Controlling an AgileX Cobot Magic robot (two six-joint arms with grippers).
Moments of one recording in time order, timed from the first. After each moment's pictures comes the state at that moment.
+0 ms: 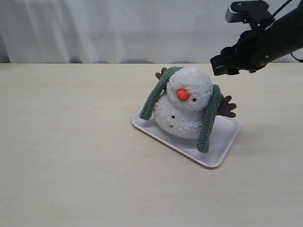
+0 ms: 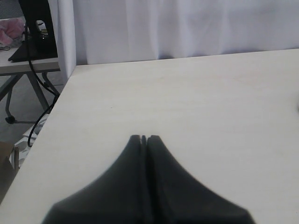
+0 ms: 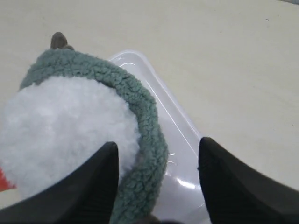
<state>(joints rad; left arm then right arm) 0.01 0.00 0.00 0.04 0.34 0.05 0.13 1.68 -1.29 0.34 0.64 -0.43</state>
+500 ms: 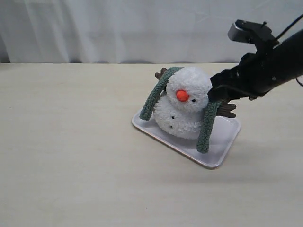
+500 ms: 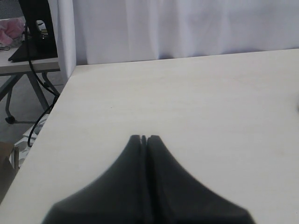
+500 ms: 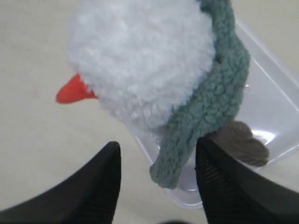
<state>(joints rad) 0.01 0.00 0.00 0.04 0.34 0.05 0.13 1.57 -1.09 0.55 0.75 -0.48</state>
